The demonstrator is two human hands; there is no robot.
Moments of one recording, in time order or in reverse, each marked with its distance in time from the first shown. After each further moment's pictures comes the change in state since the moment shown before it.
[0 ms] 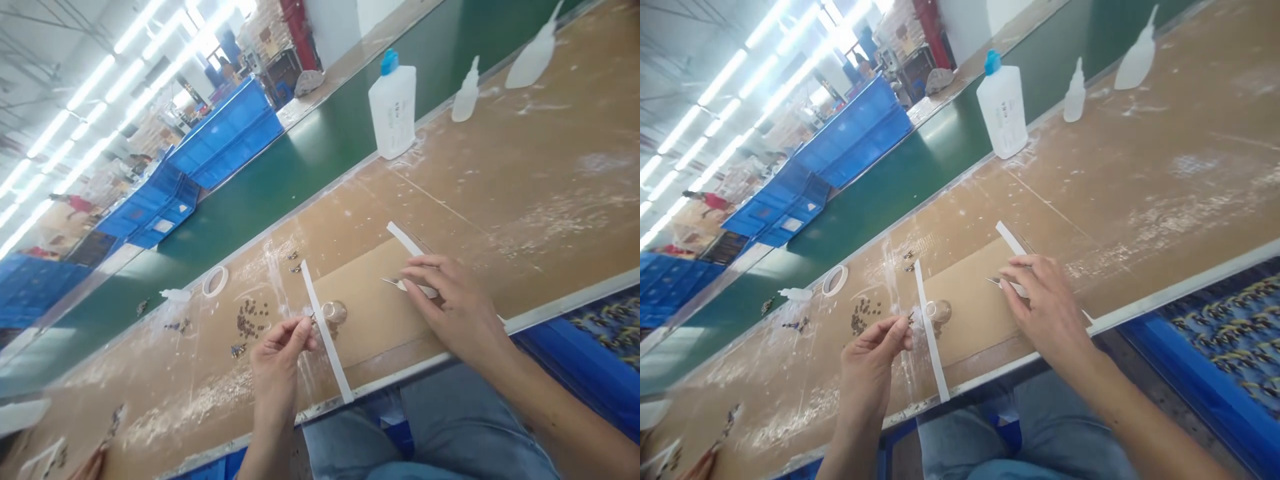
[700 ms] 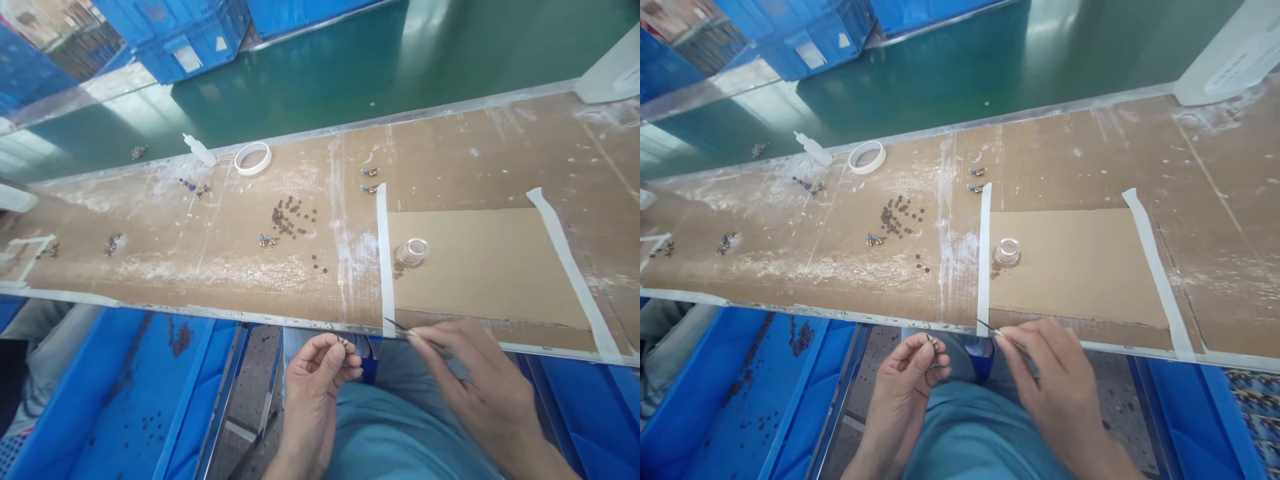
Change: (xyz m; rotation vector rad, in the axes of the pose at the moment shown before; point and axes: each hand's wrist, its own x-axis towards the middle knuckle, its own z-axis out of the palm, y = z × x) left_hand -0.122 -0.075 -0.033 -0.746 0.277 -0.590; right_hand -0.080 -0.086 0.000 0.101 -0.443 -0.257
